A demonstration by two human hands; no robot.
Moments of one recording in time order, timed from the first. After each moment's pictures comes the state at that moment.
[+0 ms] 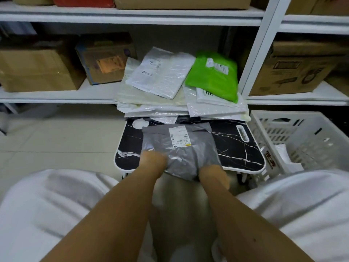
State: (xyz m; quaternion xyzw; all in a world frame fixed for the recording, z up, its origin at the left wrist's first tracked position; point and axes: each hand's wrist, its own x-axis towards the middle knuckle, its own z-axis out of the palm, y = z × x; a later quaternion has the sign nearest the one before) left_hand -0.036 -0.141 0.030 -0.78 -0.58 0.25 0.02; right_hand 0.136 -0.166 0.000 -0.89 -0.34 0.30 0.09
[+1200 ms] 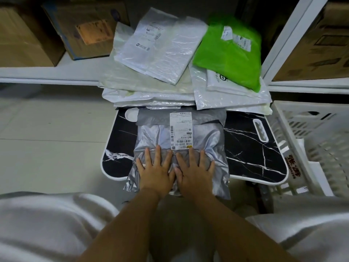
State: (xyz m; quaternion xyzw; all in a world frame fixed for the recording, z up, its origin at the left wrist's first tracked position) left_hand -0.031 -0.112 -0.078 -0.72 -0.69 0.06 -0.10; right_hand 0.097 -0.115 -0.092 -0.69 -0.72 0.04 0.03
